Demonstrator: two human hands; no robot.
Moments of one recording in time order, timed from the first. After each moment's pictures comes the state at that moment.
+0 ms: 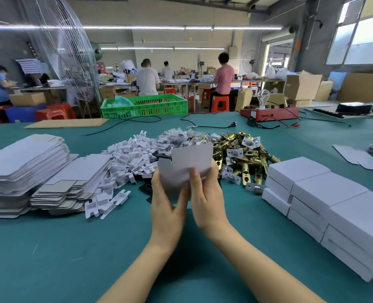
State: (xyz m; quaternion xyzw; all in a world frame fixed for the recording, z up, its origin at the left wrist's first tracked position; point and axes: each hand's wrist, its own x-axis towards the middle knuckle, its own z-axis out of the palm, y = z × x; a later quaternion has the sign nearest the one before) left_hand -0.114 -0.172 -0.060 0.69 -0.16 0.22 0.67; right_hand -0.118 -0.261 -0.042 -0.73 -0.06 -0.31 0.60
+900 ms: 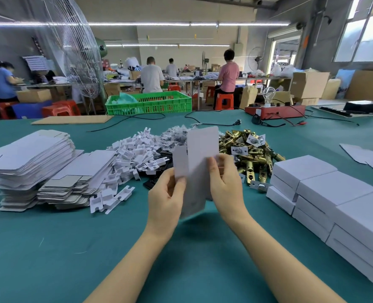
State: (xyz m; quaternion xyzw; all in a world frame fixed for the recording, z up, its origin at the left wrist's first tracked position) left_hand -0.104 -0.157 -0.052 0.70 -0.20 0.19 0.66; right_hand -0.114 -0.288 -0.030 -0.74 -0.02 -0.33 0.59
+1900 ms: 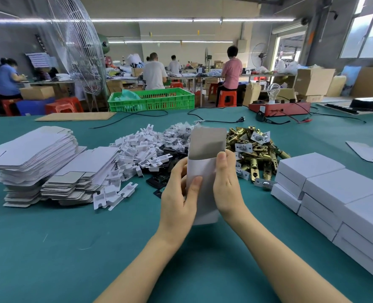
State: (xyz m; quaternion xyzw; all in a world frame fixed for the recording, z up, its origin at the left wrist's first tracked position) left_hand -0.119 -0.170 -0.052 0.71 -0.25 0.24 0.61; right_hand -0.115 -0.279 -0.030 -0.70 -0.07 -0.30 0.64
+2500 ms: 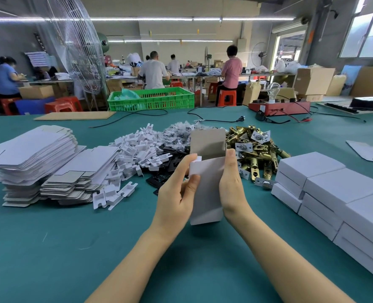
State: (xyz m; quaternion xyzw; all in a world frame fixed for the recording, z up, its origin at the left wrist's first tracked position) left_hand -0.105 -0.158 -0.053 0.74 -0.31 0.25 0.54; right_hand -0.117 -0.282 -0.030 -0.66 -0.03 -0.22 0.72
